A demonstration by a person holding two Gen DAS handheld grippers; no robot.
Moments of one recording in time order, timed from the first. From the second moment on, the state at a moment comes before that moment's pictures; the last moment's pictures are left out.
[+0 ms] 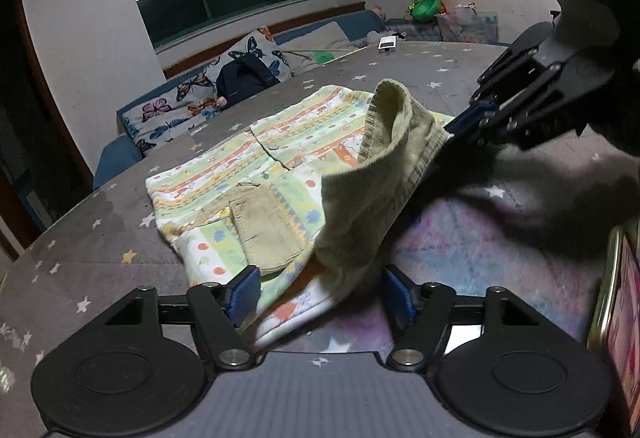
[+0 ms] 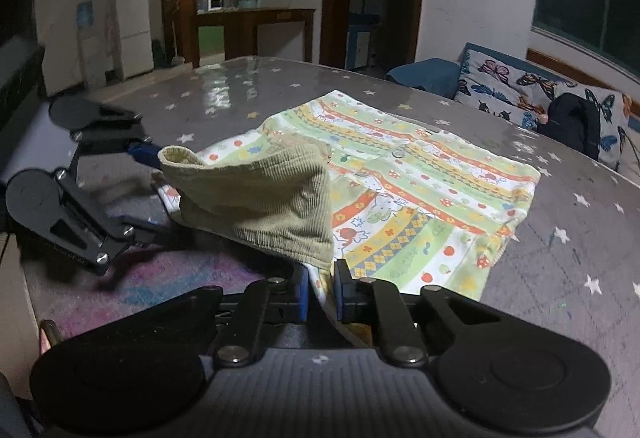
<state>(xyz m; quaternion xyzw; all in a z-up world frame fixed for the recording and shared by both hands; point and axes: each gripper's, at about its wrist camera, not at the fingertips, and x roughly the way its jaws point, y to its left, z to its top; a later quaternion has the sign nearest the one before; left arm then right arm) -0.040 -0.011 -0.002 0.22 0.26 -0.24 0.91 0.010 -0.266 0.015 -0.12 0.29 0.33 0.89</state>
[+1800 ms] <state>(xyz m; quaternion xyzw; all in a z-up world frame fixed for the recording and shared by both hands) 0.085 -0.014 0.019 0.18 0.28 -0.16 0.93 0.118 -0.232 0.061 -0.15 0.27 0.29 0.90</state>
